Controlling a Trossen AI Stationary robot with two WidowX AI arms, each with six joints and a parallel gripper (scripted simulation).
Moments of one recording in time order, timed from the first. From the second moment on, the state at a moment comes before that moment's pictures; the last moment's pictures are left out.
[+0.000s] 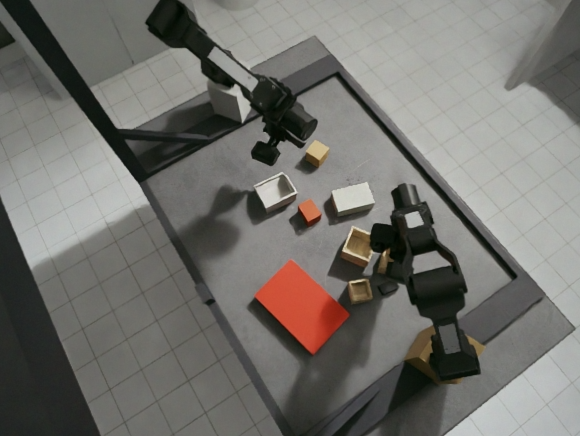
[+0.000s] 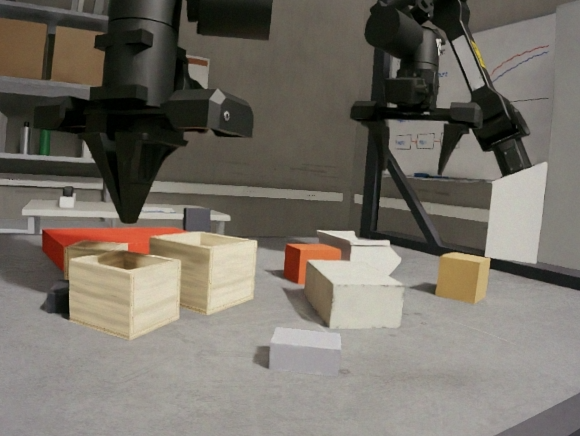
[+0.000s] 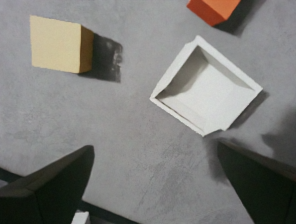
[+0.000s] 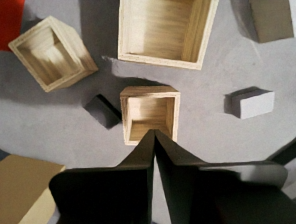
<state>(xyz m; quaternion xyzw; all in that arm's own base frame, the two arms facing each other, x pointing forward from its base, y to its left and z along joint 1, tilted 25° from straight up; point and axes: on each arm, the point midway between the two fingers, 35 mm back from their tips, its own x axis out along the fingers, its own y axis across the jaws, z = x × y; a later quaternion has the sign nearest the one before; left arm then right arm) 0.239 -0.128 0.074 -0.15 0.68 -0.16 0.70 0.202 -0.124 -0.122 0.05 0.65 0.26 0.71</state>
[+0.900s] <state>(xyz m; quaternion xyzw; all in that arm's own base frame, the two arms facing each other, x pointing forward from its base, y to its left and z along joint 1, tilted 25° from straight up) 0.239 -0.128 0.074 -0.15 0.68 -0.16 0.70 0.201 -0.103 -0.164 0.05 0.65 0.26 0.71</state>
